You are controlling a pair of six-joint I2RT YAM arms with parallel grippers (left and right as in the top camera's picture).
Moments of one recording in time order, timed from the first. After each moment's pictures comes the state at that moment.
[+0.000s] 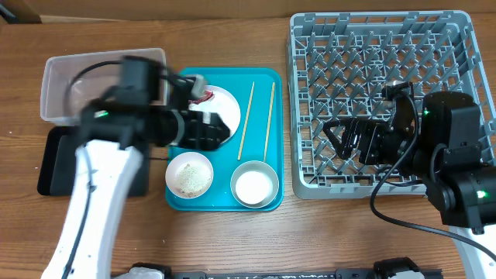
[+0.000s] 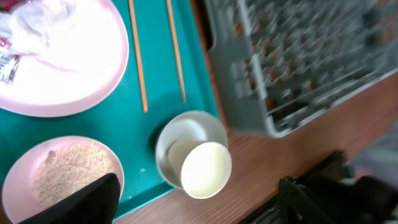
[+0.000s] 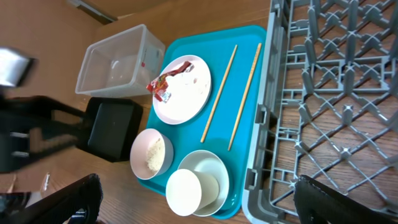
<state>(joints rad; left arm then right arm) -0.22 1.43 1.47 -1.21 0.46 -0.09 0.15 1.05 1.27 -0.98 -0.49 0.34</state>
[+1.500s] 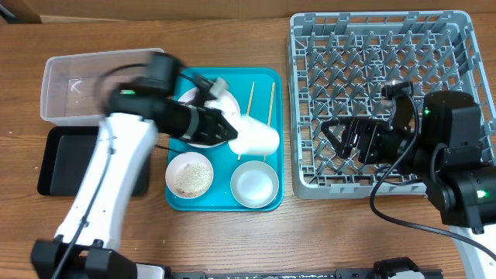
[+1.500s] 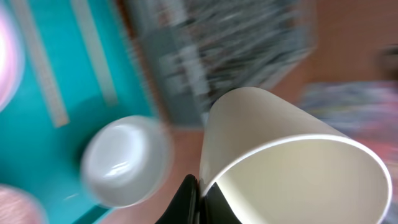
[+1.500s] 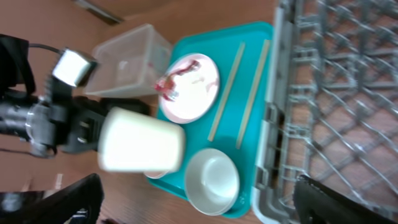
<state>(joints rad) -0.14 1.56 1.44 -1.19 0.87 0.03 0.15 1.05 1.27 -0.94 -0.55 0.36</state>
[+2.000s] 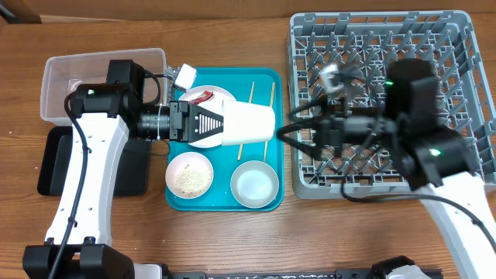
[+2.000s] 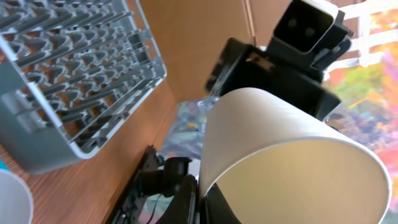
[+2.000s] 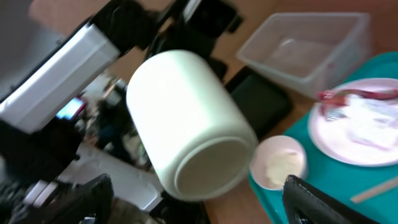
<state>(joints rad) 0.00 1.56 1.44 -1.39 1.45 0.27 0.30 1.24 1.27 -0.56 -1.11 0.25</state>
